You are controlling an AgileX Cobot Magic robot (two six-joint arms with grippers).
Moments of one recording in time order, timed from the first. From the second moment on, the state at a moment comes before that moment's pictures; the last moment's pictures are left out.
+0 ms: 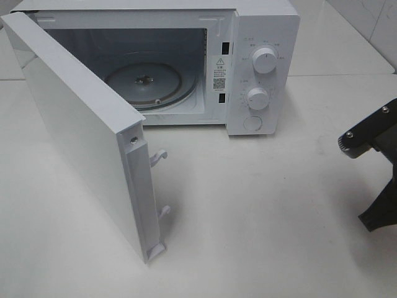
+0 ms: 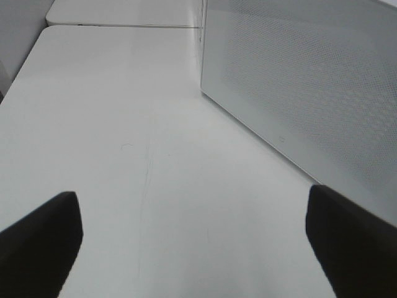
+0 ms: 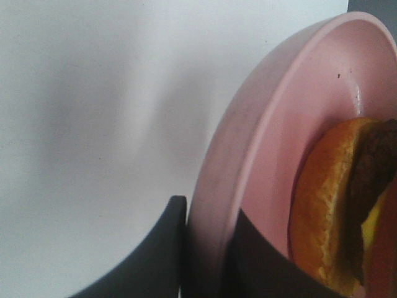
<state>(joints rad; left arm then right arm) 0.01 0.00 -0.50 -0.10 1.04 0.04 0.64 1.42 -0.52 -0.91 0.94 1.01</state>
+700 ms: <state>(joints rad) 0.01 0.00 -0.50 -0.10 1.04 0.04 0.64 1.79 -0.53 -1.04 0.83 1.37</state>
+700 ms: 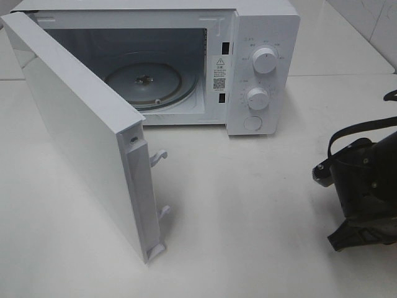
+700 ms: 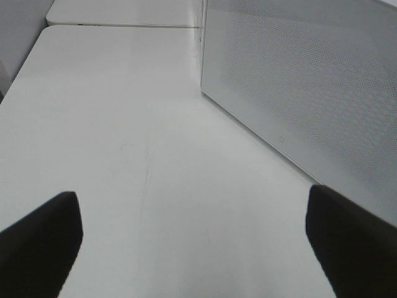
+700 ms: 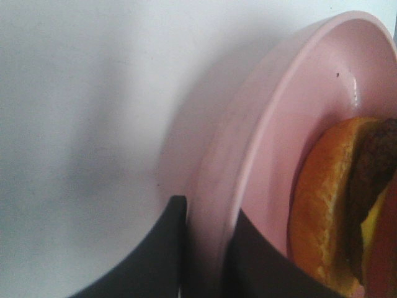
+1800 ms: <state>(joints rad) 0.01 0.00 -0.50 -0.10 1.04 0.04 0.64 1.84 -0.58 -0.93 0.80 1.25</state>
